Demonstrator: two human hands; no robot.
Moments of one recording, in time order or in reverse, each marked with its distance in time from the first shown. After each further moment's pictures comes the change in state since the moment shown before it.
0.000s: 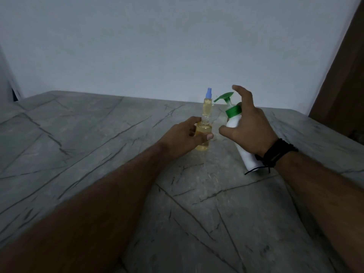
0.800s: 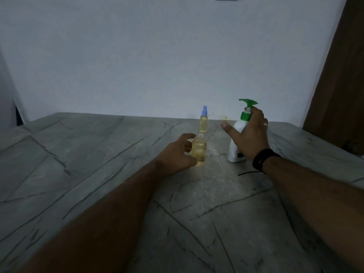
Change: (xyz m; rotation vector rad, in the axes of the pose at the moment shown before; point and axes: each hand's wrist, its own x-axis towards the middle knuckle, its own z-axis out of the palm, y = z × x) left_hand 0.001 -0.010 -0.011 -0.046 -0.079 0.007; right_hand 0.024 0.048 0.006 -0.061 0.293 0.181
